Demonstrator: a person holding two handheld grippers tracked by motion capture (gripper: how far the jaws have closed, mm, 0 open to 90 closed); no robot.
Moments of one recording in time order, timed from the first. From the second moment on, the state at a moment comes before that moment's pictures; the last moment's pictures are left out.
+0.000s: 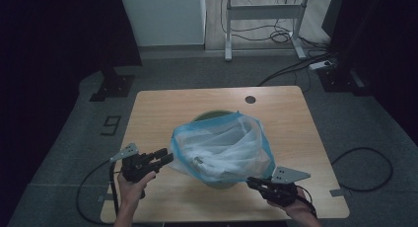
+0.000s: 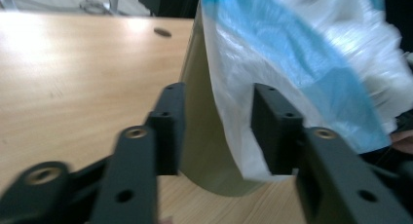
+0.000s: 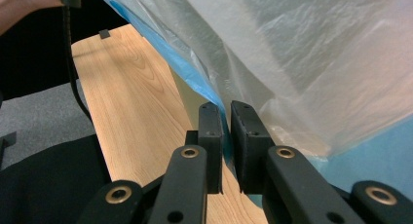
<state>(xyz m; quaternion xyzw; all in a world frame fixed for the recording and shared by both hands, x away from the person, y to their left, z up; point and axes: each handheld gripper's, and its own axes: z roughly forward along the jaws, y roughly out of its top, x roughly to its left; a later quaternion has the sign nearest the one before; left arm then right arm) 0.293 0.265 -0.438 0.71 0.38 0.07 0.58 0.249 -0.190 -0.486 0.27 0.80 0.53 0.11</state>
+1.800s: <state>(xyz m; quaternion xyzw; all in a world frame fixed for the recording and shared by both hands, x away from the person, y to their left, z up) 0.351 0.225 -0.388 0.72 0.37 0.14 0.58 0.317 -0.207 -0.399 0.38 0.70 0.55 0.23</state>
